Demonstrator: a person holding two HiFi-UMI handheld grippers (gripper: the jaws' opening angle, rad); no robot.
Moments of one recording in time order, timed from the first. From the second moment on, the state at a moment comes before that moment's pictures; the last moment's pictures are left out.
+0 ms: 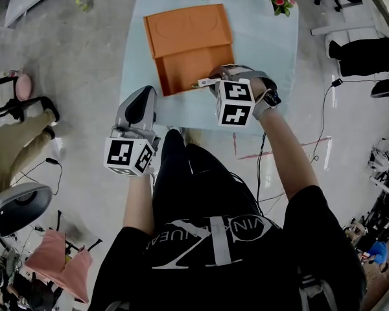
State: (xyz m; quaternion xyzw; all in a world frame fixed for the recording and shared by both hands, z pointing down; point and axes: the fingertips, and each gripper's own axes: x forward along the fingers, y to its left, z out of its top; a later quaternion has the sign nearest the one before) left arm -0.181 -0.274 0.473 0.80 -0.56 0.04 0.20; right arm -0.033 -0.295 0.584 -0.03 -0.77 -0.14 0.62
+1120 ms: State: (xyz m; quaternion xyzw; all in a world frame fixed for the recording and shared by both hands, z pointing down) left arm -0.173 -0.252 0.473 0.80 -0.56 0.03 0.21; right arm -0.018 -0.294 0.582 -0.04 -0.76 -0.11 0.64
